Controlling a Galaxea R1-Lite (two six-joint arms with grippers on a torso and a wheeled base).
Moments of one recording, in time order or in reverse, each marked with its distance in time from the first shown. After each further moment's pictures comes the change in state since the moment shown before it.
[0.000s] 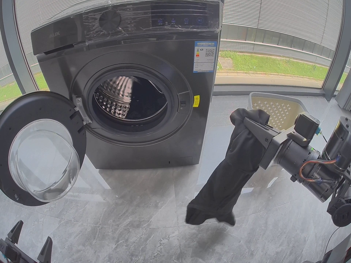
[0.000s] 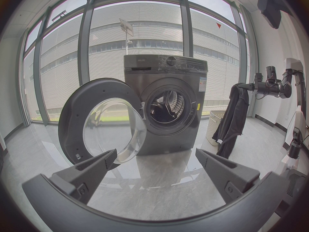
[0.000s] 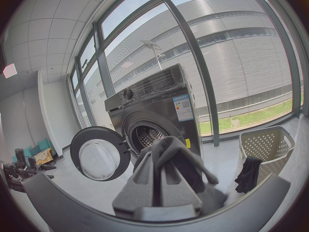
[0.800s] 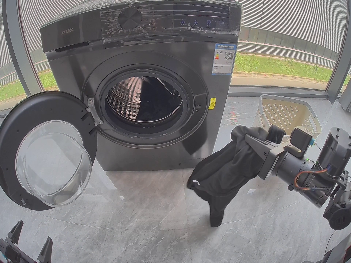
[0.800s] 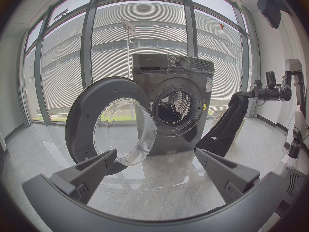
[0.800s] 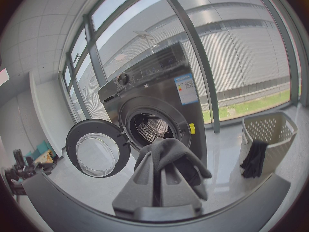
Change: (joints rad) left arm 0.000 0.000 0.000 0.001 0.000 0.001; right arm -0.040 0.031 0.071 0.007 0.006 0.084
